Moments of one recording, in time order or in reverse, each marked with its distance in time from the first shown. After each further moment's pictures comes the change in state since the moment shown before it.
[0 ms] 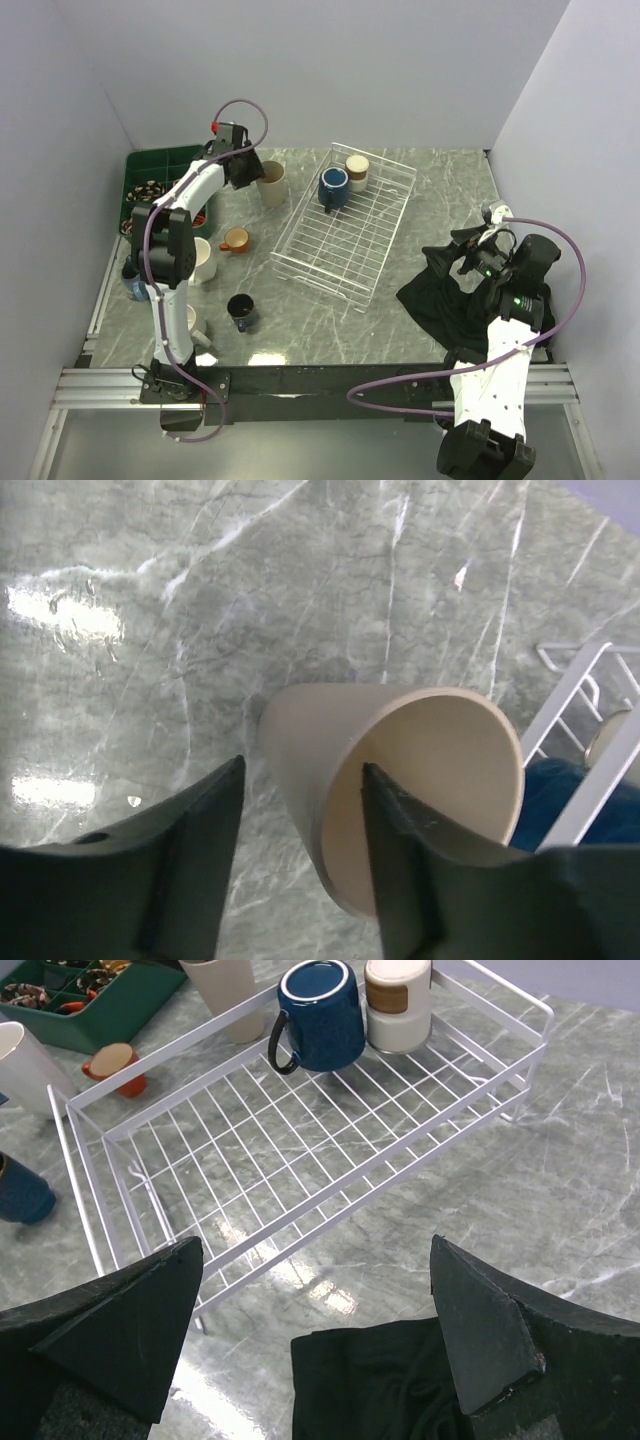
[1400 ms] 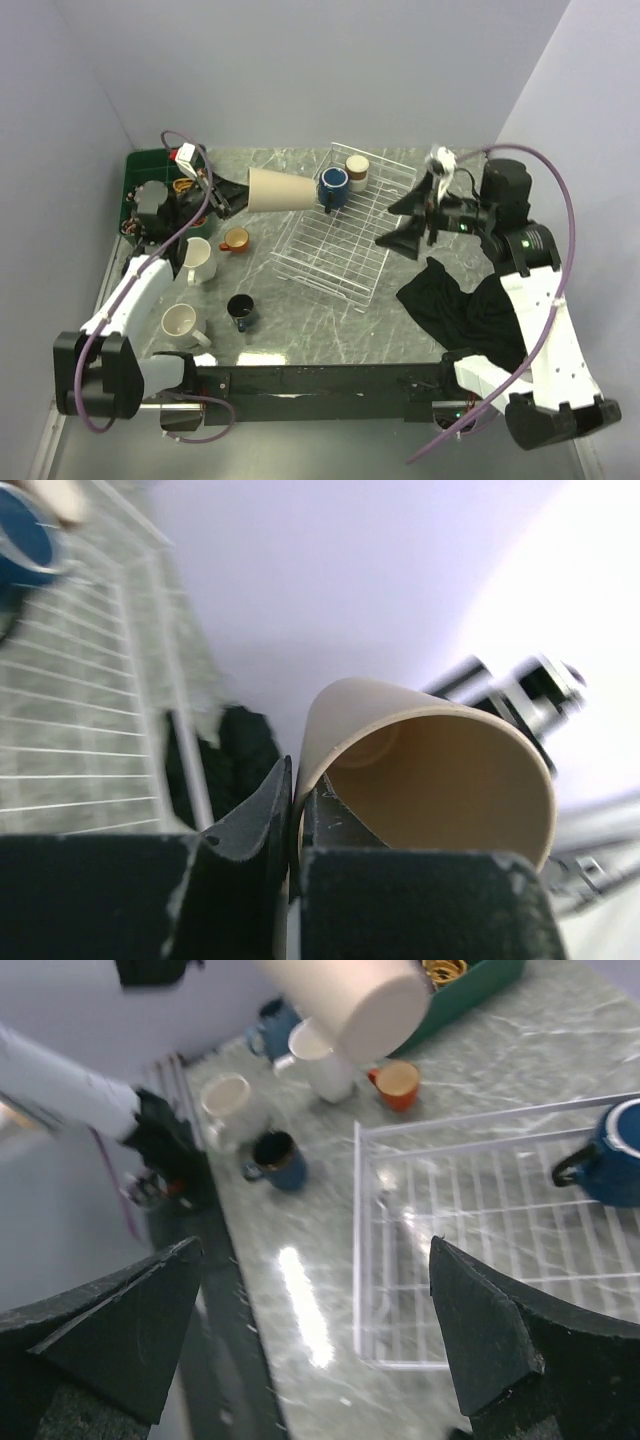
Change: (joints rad) left arm 0.144 -0.884 -0.954 0.964 0.890 -0.628; right arm 0.590 0.322 0.689 -0.478 0.001 -0.072
